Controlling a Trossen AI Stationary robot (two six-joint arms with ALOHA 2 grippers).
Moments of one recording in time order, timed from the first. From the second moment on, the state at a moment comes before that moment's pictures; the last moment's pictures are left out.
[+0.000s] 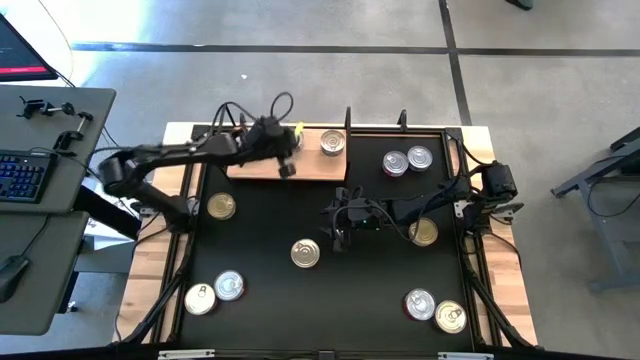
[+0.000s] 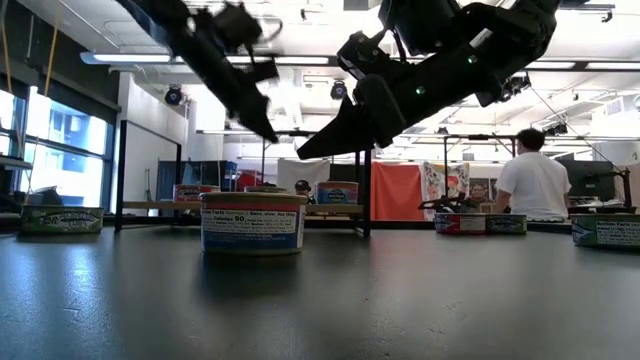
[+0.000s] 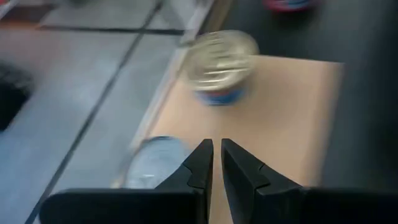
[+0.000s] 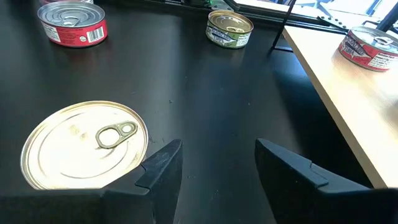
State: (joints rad) left arm 0.42 1.43 0.97 -0.23 -0.20 0.31; right arm 0.09 1.79 0.86 0.48 0.17 -0.10
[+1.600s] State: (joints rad) left arm -0.51 1.19 0.32 0.18 -0.59 -0.33; right arm 0.13 1.79 0.86 0.55 0.16 0.13
